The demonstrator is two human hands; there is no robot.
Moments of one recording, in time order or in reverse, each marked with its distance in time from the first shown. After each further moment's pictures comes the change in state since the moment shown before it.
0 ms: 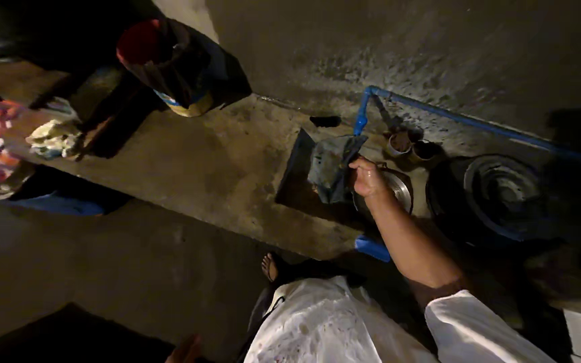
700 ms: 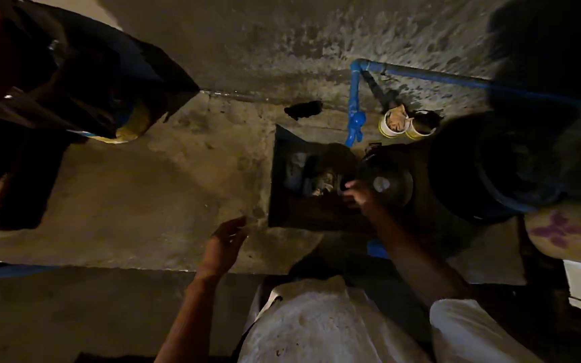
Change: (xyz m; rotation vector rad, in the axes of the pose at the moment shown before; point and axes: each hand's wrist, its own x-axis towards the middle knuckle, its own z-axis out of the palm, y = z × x) left_hand 0.160 0.380 0.023 0.274 -0.278 0.596; right_hand 0.089 0.090 -0.089 -0.664 0.293 0.431
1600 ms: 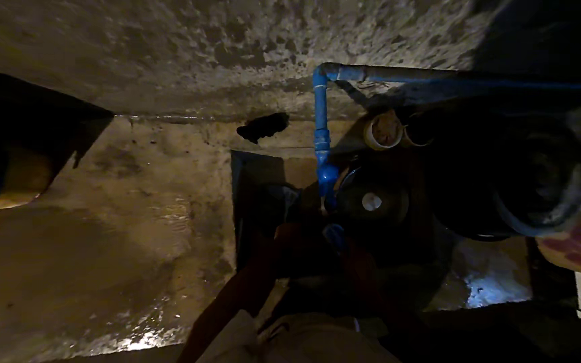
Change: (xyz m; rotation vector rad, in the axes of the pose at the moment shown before) left_hand 0.210 0.103 0.211 0.760 -0.724 -0.259; right_hand -0.023 0.037 -0.013 -0.573 0.031 0.145
